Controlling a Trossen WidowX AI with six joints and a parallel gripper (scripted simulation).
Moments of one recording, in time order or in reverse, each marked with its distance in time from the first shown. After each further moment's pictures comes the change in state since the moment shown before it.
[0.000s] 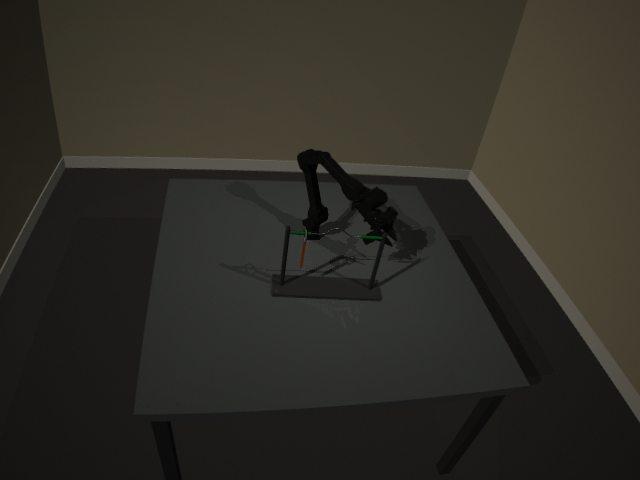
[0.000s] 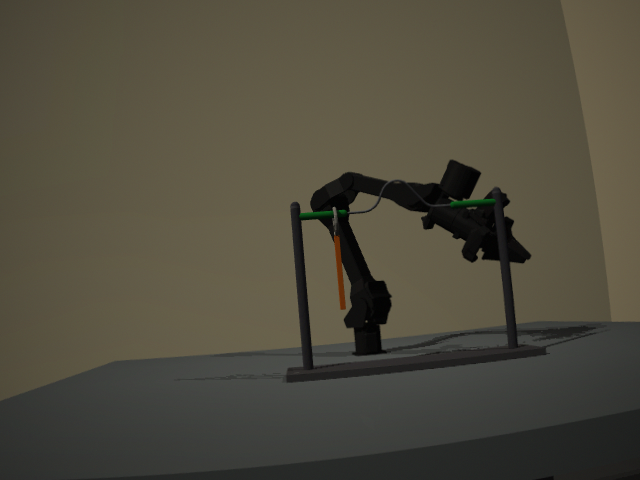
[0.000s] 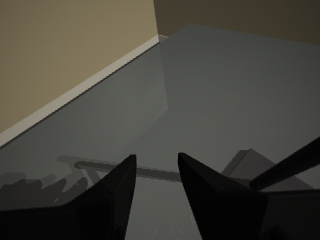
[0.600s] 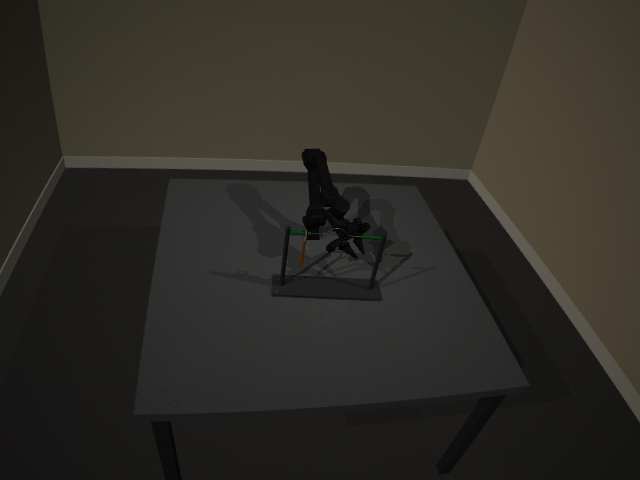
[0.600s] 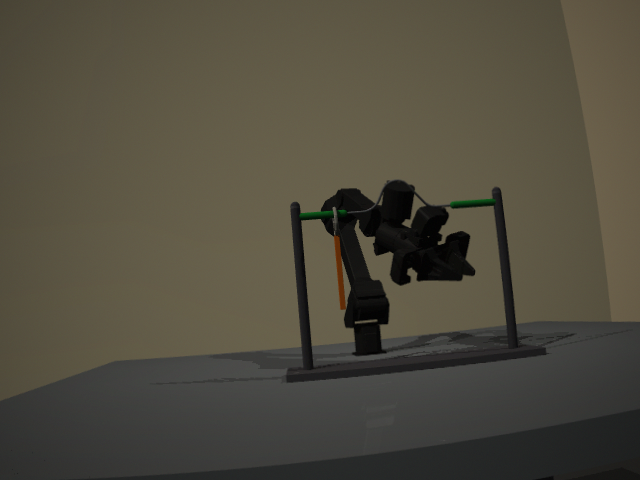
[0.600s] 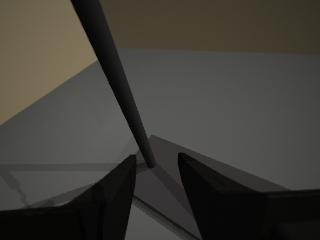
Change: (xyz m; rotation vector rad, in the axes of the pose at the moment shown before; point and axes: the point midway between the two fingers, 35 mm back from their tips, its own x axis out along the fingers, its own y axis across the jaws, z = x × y) arm -0.056 -0.131 -0.041 0.148 -0.163 -0.250
